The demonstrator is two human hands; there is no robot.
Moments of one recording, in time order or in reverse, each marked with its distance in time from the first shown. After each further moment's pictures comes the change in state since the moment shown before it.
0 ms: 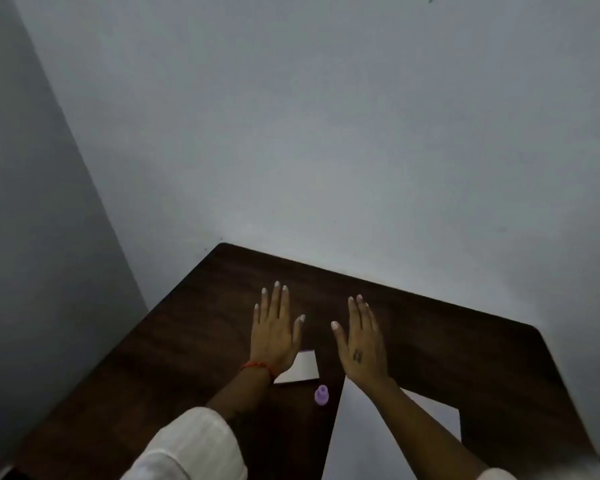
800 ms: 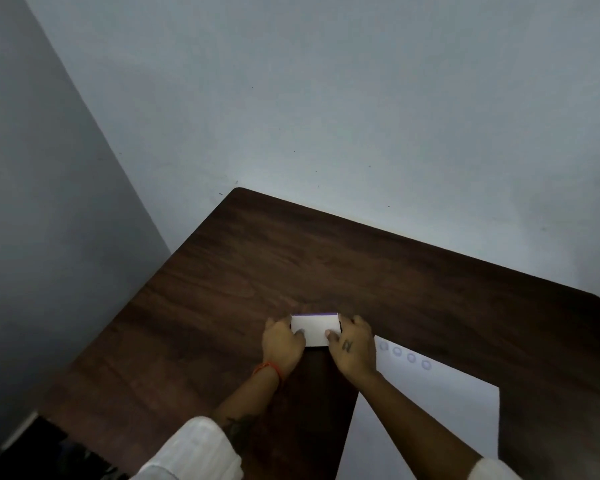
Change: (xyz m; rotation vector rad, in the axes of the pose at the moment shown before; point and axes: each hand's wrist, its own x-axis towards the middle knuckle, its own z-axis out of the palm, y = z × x) left_hand -0.022 -0.042 0.040 -0.235 -0.258 -0.491; right_hand -0.011 0.001 0.088 0.016 -0.286 0.241
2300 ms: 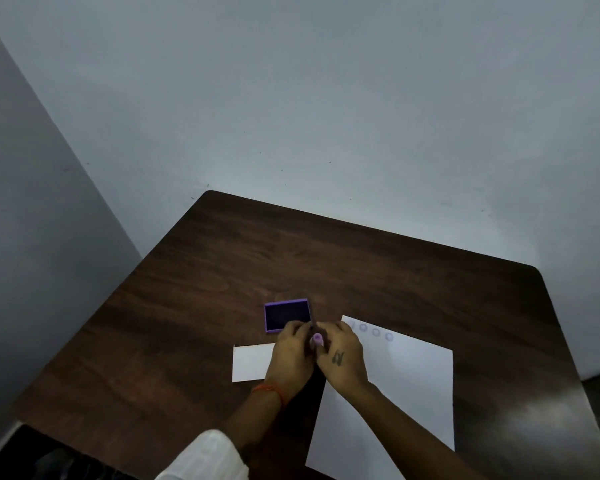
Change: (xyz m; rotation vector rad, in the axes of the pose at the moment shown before) left_hand -0.060 0.012 0.049 0.013 -0.044 0.350; right_hand -0.062 0.020 -0.025 0.193 0.042 -0.020
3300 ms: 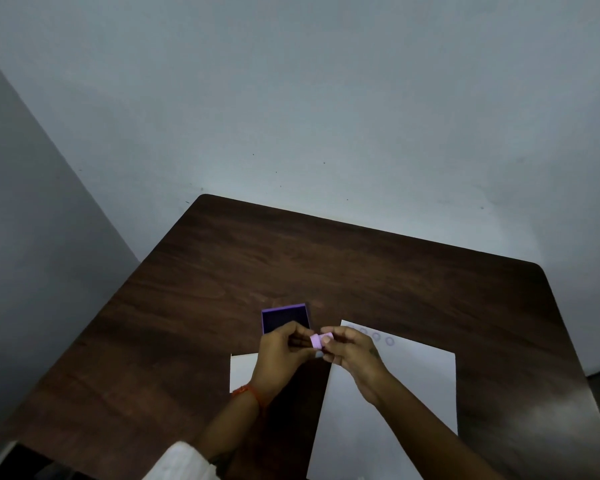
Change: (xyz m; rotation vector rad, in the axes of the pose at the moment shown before) left_hand 0.007 0.002 -0.025 -0.490 -0.031 -0.079; right_hand 0.015 0.011 -0.028 0.743 -0.225 0.382
